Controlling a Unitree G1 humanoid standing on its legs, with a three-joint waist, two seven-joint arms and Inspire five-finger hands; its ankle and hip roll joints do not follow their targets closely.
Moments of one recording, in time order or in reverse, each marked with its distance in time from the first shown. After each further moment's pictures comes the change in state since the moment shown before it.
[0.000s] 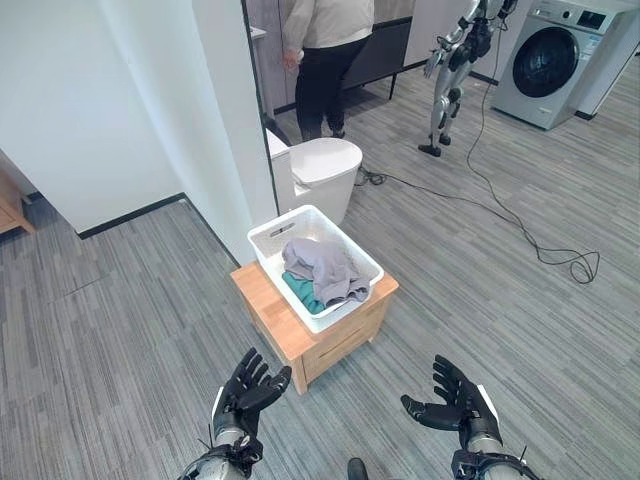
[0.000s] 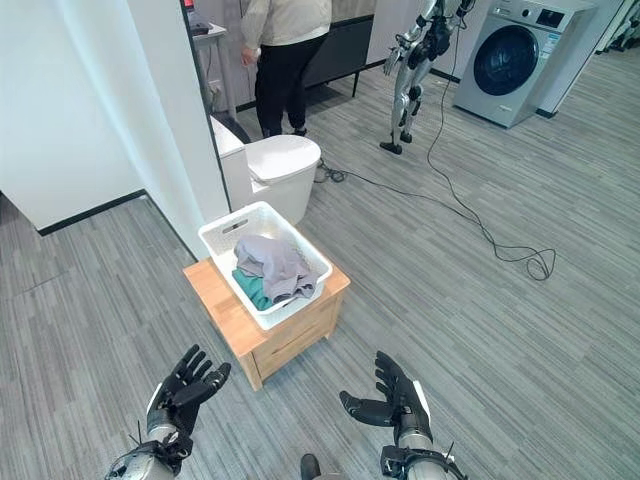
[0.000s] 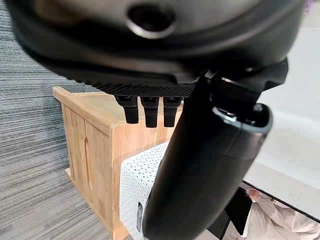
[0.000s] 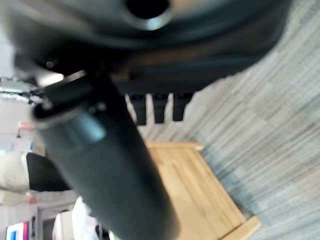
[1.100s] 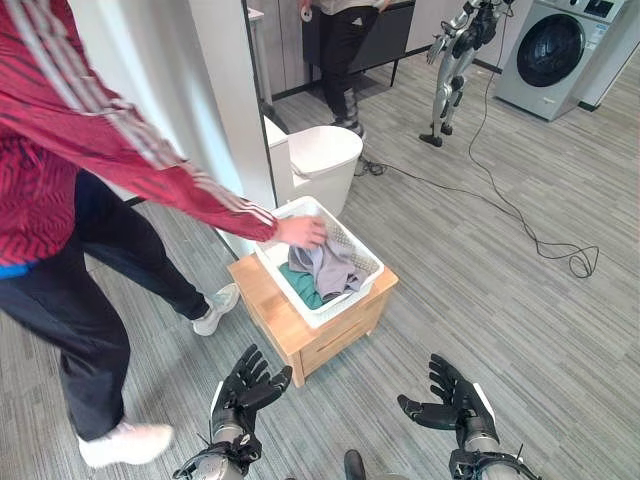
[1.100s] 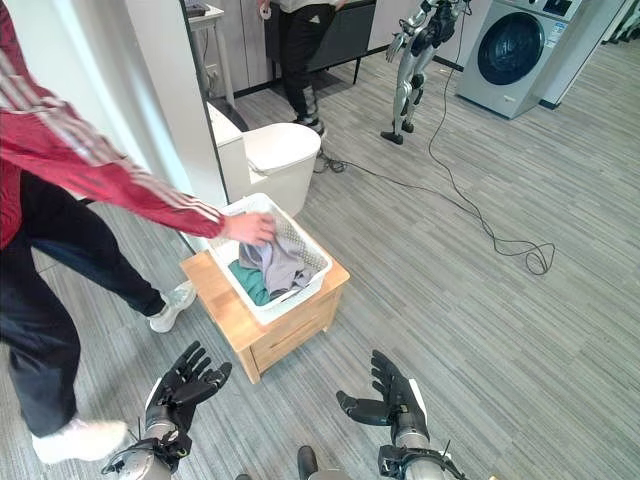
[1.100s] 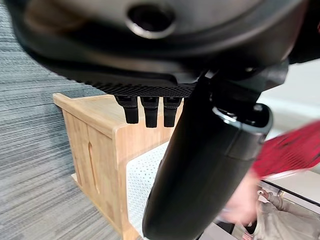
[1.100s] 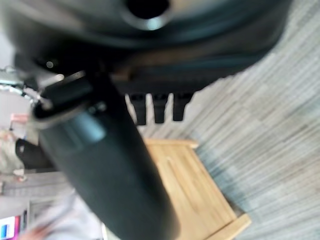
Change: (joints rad) left arm -0.033 0.020 -0.002 0.000 0.061 0.000 0.000; right arm -0.014 -0.004 0.029 -0.005 -0.013 0.000 0.003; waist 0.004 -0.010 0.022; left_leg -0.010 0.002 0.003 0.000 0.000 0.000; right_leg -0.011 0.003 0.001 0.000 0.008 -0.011
